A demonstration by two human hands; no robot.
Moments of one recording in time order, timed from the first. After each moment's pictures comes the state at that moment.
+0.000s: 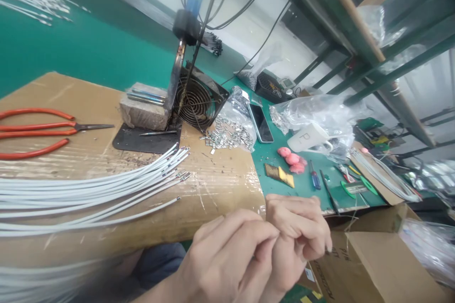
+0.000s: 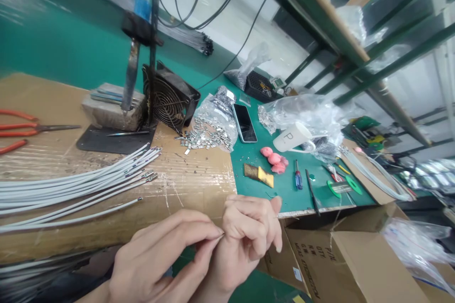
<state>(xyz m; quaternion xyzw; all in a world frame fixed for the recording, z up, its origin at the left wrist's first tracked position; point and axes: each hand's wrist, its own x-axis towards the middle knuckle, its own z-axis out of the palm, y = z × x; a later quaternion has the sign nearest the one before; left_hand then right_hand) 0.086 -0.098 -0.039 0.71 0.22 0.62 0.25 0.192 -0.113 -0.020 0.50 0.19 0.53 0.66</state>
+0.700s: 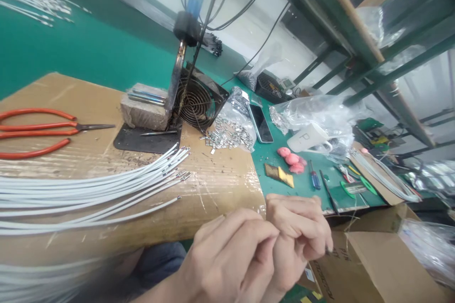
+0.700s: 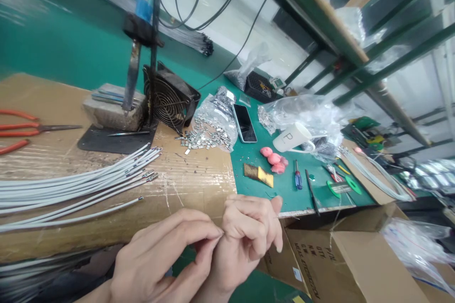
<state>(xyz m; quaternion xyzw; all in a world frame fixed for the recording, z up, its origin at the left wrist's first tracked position) 0.087 -0.100 -0.042 0.69 0.22 0.63 0.28 0.194 -0.112 -0.026 0.47 0.15 0.57 0.66</state>
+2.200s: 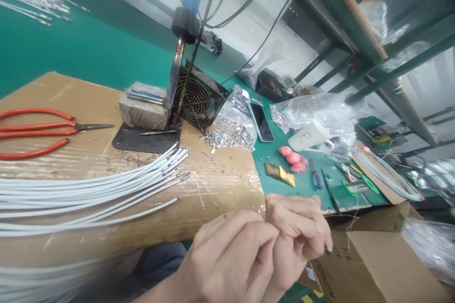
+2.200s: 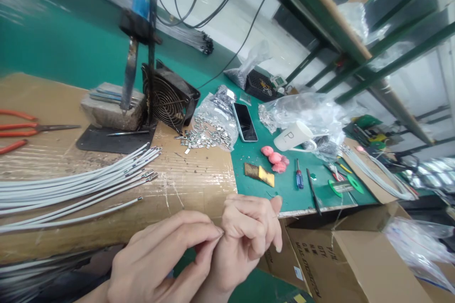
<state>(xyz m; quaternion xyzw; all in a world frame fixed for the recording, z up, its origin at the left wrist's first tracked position) 0.090 -0.101 -0.034 0.70 0.26 0.63 0.19 0.193 -0.111 -0.025 0.48 0.18 0.55 0.66</state>
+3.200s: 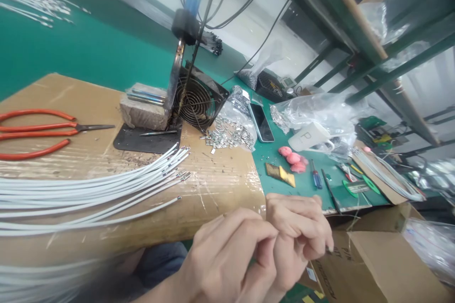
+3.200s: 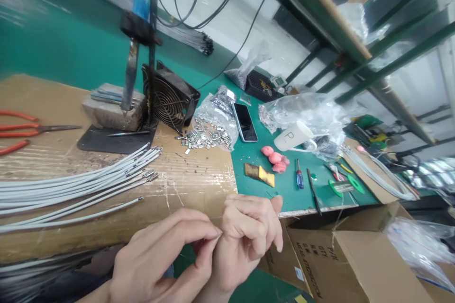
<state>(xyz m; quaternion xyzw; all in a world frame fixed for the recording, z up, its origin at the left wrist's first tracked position) 0.088 -0.105 -0.044 0.69 0.24 0.62 0.28 0.194 -0.110 -0.023 0.48 0.18 0.56 0.65</state>
